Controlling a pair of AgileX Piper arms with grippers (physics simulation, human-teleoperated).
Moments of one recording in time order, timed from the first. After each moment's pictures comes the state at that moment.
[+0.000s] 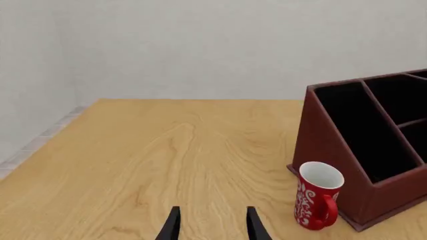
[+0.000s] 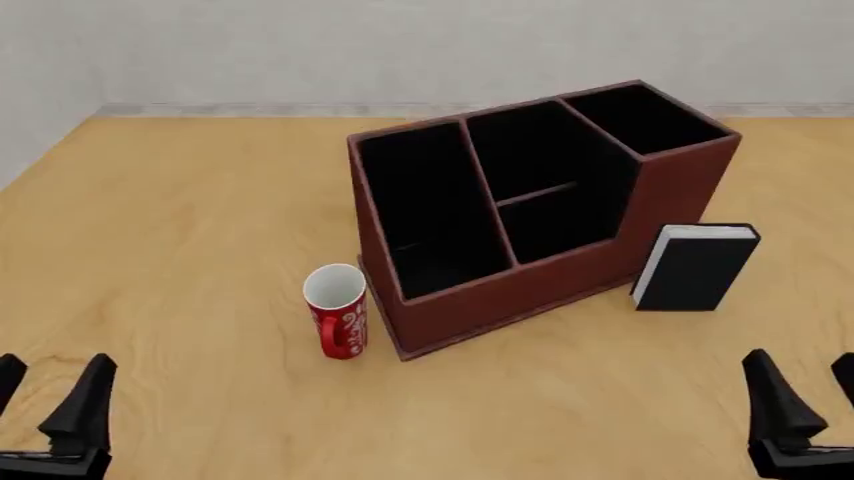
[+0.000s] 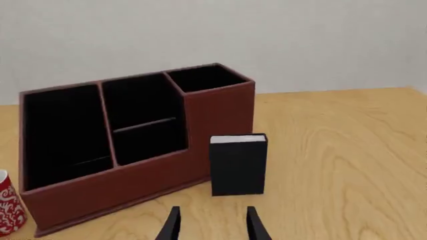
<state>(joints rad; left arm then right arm) 0.00 0.03 -0.03 0.03 0.00 -0.02 0.06 -0.05 0.05 0.04</state>
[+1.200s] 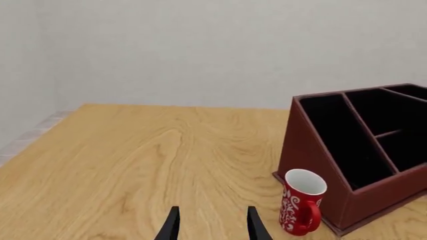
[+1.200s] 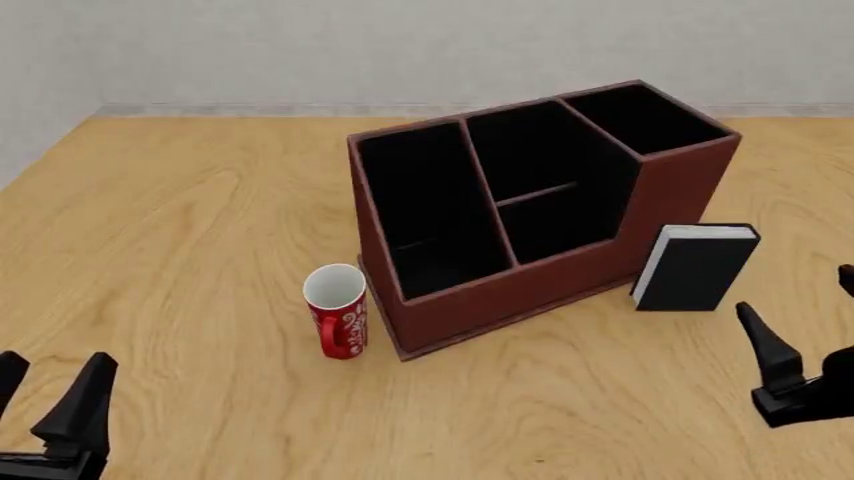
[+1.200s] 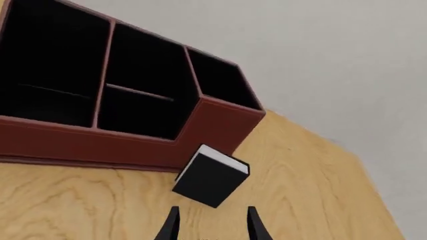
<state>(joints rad) -0.04 0.00 -0.04 0.03 -0.05 0.03 0.39 -0.37 0.21 -0.50</state>
